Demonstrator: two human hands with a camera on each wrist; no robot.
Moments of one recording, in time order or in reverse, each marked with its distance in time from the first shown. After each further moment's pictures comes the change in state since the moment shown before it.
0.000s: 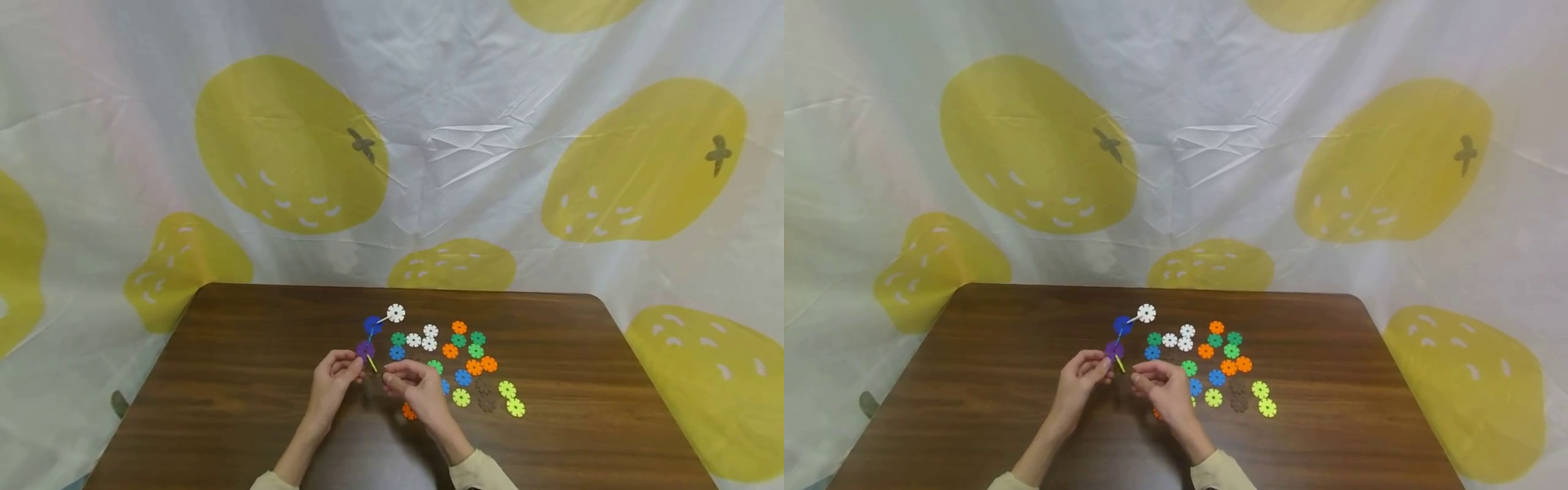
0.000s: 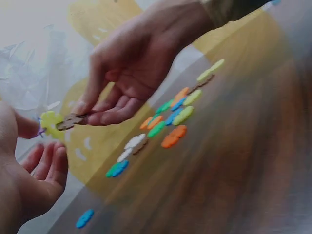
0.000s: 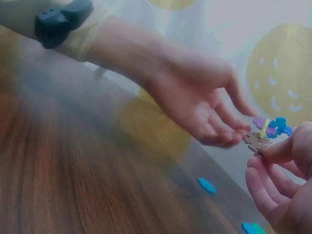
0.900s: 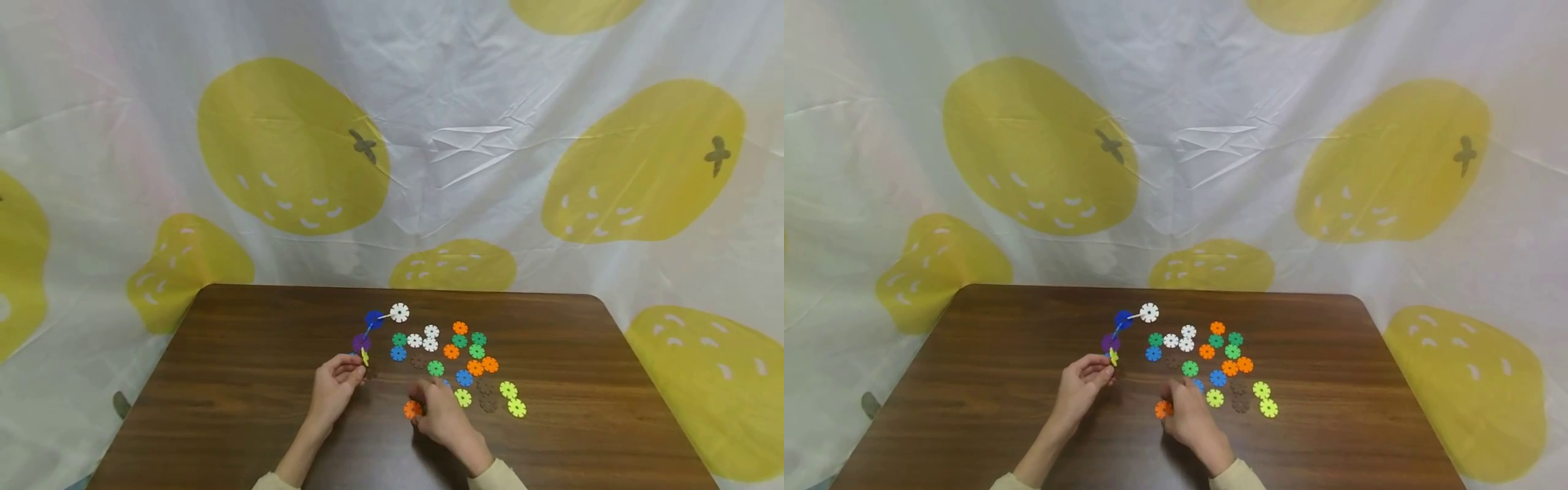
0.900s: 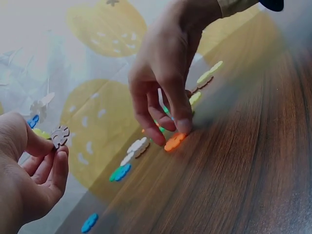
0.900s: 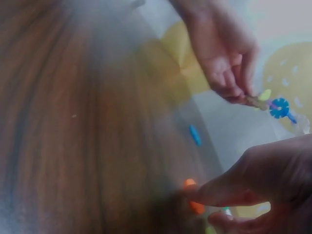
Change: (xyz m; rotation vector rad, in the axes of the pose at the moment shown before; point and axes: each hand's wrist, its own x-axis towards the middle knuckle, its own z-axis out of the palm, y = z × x) left_hand -0.001 -0.002 -0.002 0.100 -0.009 0.007; right_hand -0.020 0.006 -0.033 -0.972 -0.138 -0.108
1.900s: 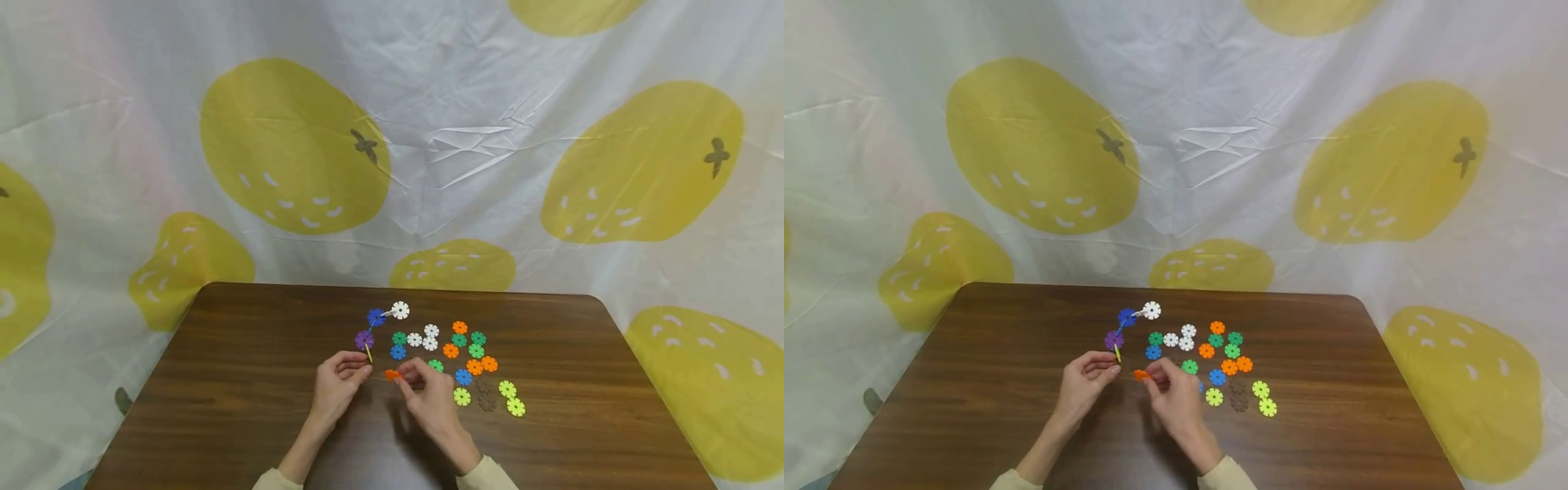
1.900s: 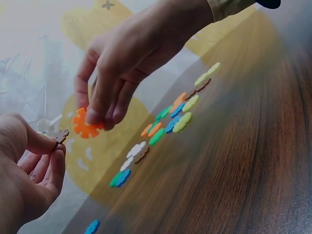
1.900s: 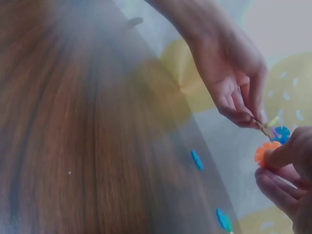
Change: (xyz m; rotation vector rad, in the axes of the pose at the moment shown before) left_hand -0.003 0.005 0.006 -0.013 0.032 0.074; right_hand 0.014 -0.022 0.012 0.332 0.488 -0.230
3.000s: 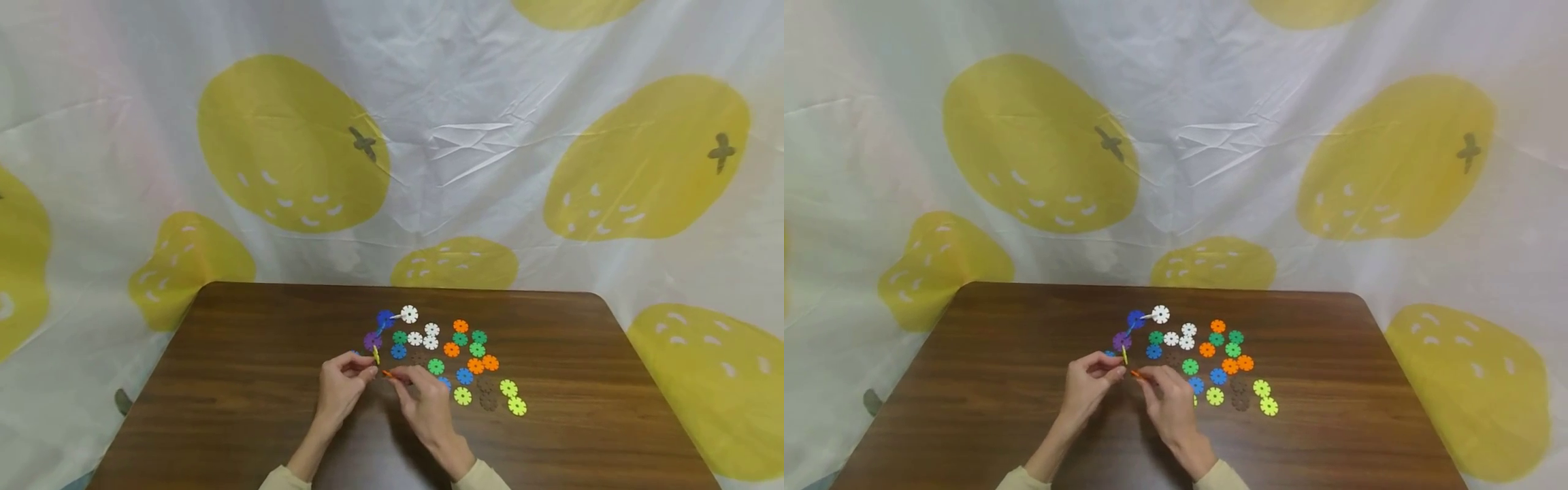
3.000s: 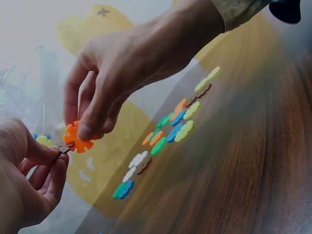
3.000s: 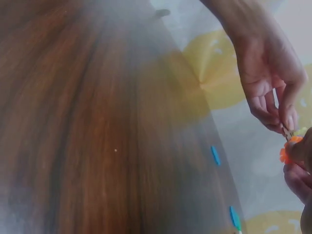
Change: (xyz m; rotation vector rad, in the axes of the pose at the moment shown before) left_hand 0.001 0.002 0.011 0.096 0.040 0.083; right_hand -0.005 0.008 0.012 -0.143 0.164 -0.364
